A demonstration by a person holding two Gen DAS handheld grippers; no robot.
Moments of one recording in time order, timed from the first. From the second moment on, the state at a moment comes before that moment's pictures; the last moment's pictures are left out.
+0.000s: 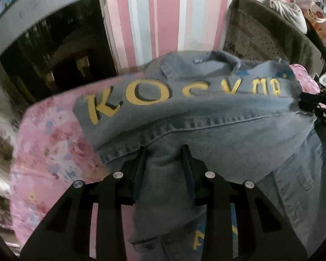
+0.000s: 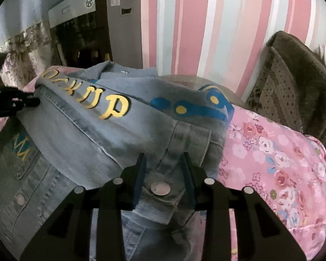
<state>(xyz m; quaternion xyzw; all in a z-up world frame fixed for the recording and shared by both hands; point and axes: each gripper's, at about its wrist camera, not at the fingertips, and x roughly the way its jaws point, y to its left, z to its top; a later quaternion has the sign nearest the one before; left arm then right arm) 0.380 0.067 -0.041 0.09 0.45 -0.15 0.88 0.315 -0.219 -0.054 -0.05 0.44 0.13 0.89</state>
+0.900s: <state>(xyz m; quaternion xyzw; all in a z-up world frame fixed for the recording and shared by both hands) 0.446 0.088 -0.042 0.03 0.45 -0.11 0.89 0.373 -0.206 -0.066 -0.04 0.47 0.13 0.88</state>
